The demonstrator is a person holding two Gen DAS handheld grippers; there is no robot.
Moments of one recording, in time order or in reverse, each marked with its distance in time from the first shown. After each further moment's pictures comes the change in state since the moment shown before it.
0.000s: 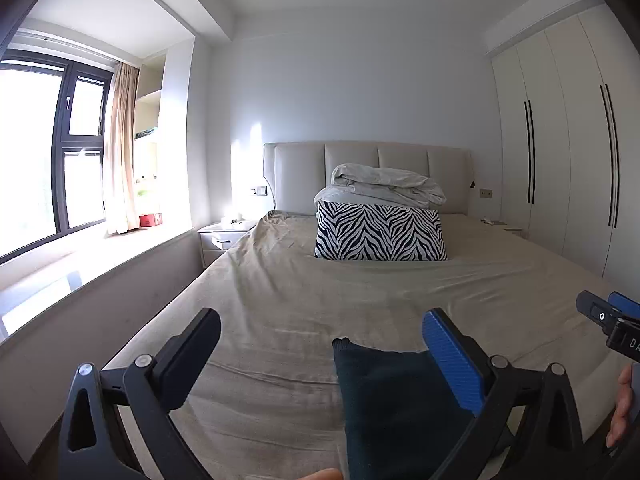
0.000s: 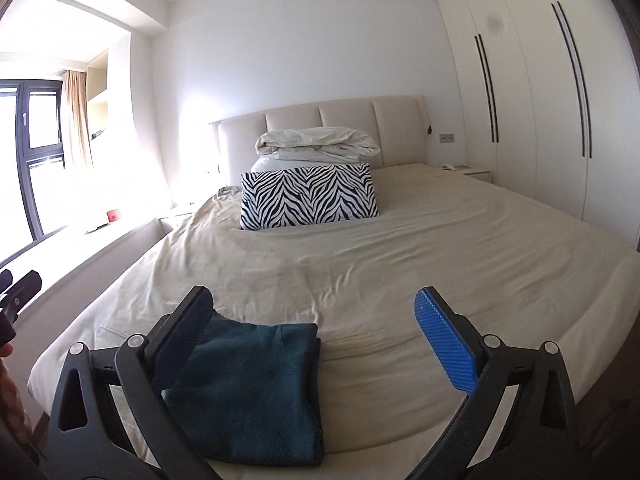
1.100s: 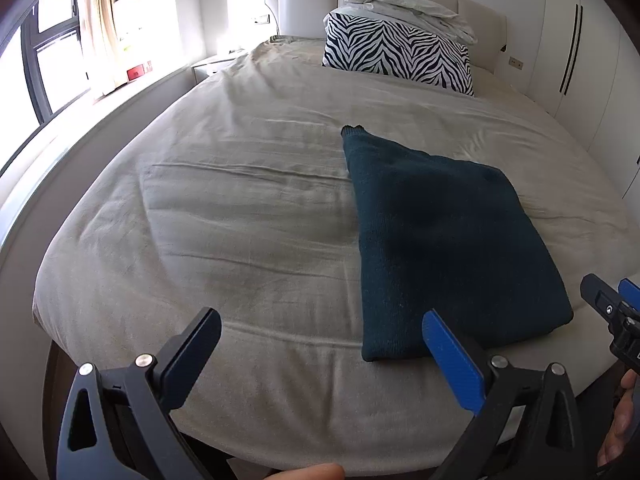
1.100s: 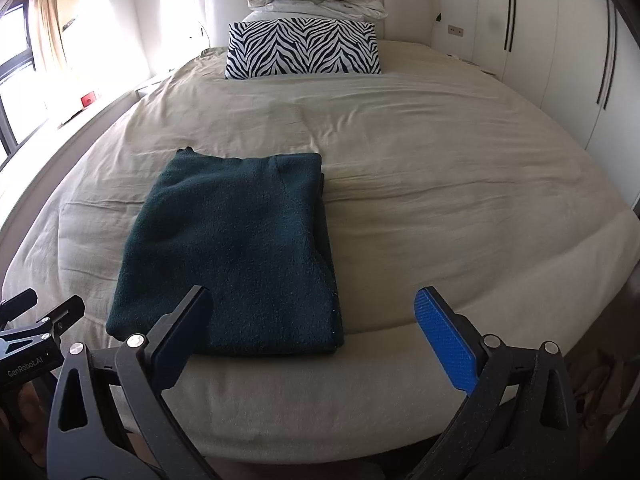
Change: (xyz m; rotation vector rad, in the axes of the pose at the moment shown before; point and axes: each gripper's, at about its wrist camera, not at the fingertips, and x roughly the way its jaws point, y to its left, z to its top) left arm 0.097 -0.002 -0.135 -0.050 0.636 -0.004; right arm 0.085 0.032 -0.119 -0.078 0.508 -0.099
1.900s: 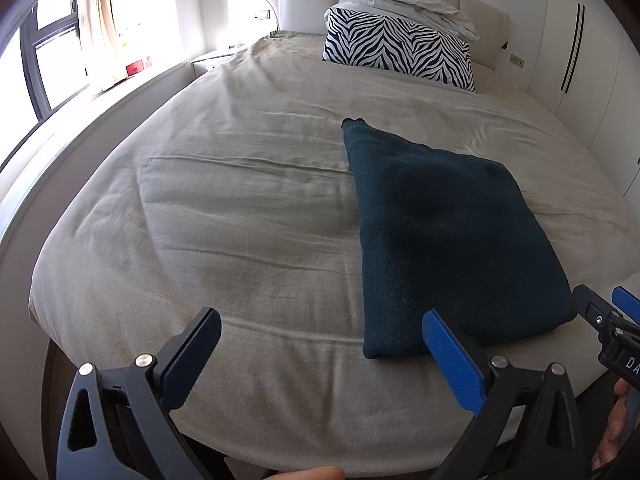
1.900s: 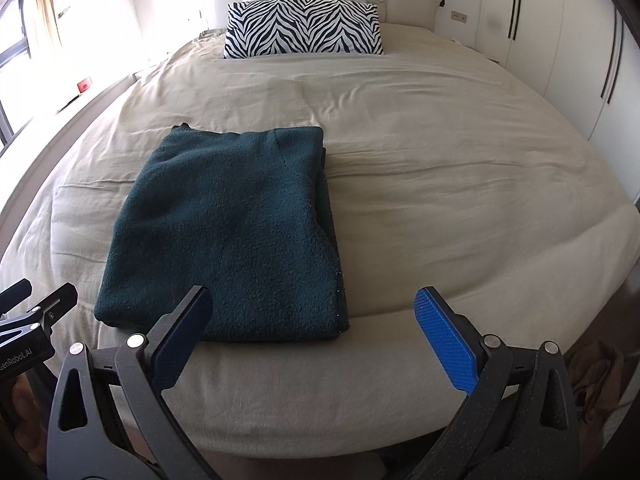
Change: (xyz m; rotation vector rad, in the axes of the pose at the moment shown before) left arm 0.005 0.001 -0.002 -0.006 0.013 -0.003; right arm 0.018 0.003 -0.003 -0.006 0.057 -0.004
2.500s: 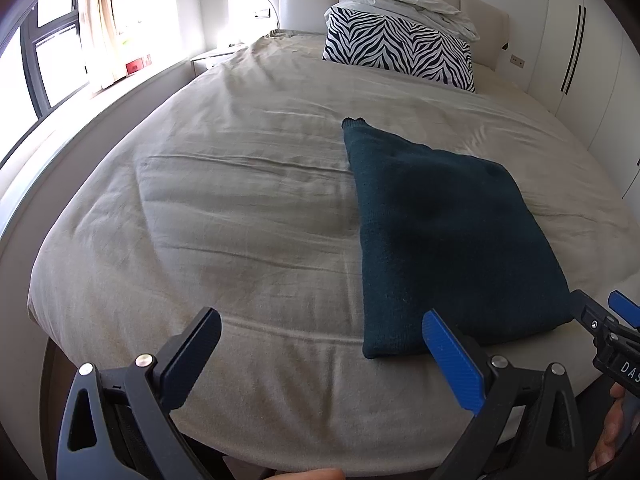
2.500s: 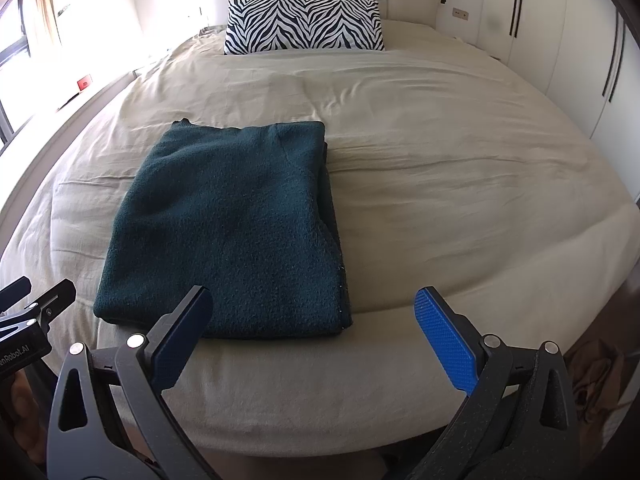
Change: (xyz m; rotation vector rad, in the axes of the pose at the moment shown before) left arm 0.002 0.002 0.000 -0.002 0.002 -0.004; right arm 0.004 0.005 -0.002 0.000 0.009 0.001
